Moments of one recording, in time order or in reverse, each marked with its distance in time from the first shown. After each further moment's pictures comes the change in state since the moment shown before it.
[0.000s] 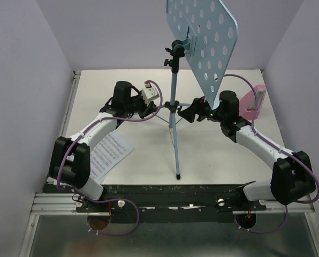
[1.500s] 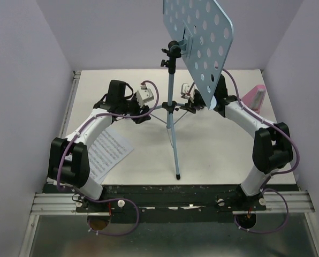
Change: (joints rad) left arm 0.074 0.013 0.090 -0.292 0.040 0.171; right arm -0.042 0.347 0.383 -0.335 -0.220 -1.211
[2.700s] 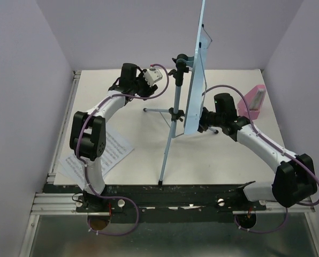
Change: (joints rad) left arm -0.018 0.381 0.362 0.189 -0.288 0.020; right arm 0.067 -0.355 -0.325 -0.067 0.211 0.216
